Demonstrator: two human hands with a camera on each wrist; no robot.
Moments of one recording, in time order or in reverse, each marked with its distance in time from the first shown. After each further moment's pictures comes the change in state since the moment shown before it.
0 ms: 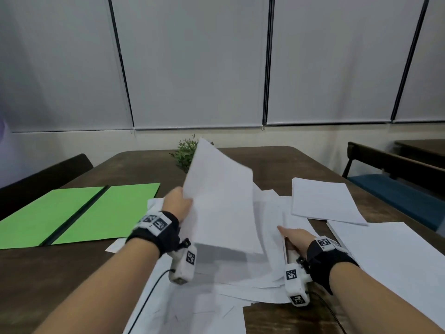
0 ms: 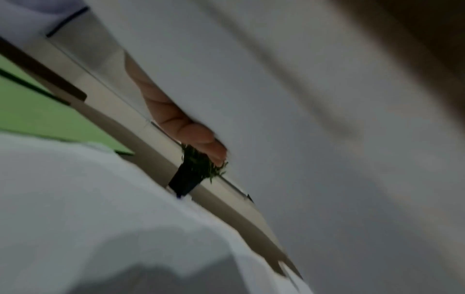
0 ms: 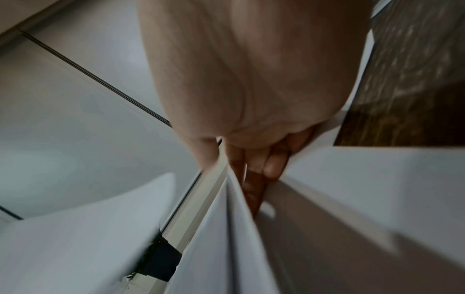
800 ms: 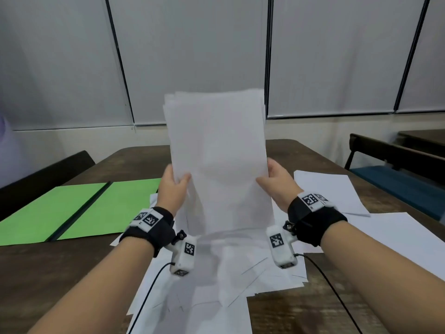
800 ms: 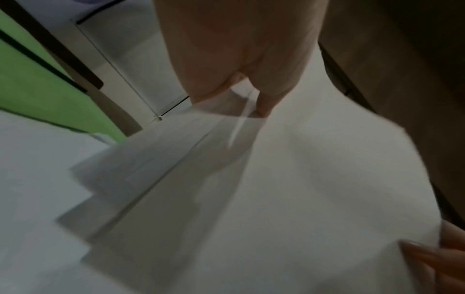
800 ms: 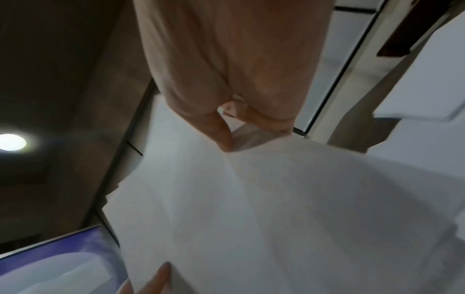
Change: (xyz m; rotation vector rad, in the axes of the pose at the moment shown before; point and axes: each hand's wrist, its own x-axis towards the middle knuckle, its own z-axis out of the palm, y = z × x) left_hand -0.007 0.001 -0.011 -0.675 0.214 0.163; right_hand -0.071 -0.123 0.015 0.366 -0.102 -0.689
